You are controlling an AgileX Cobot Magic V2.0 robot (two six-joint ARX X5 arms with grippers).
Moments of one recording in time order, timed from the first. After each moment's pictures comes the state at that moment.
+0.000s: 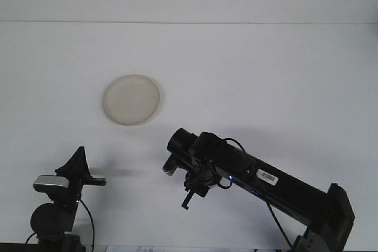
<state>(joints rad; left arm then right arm) -0.09 0.01 0.03 0.17 -0.05 -0.05 0.94 1.73 1.47 -1.27 -0.13 -0.05</state>
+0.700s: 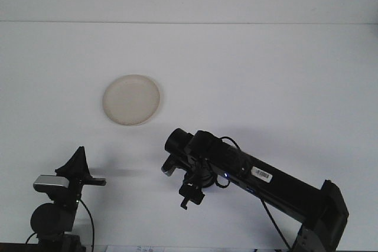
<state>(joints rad) -0.09 0.01 0.03 0.17 -0.05 -0.05 0.95 1.77 1.51 -1.32 -0.13 -0.05</state>
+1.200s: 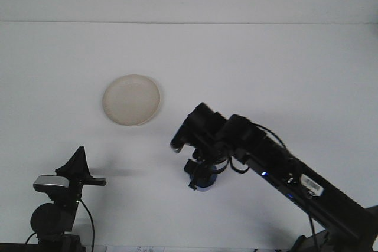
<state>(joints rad) -0.09 0.01 0.03 0.17 -0.05 -0.05 0.83 1.60 1.69 -1.34 -0.13 -0.14</state>
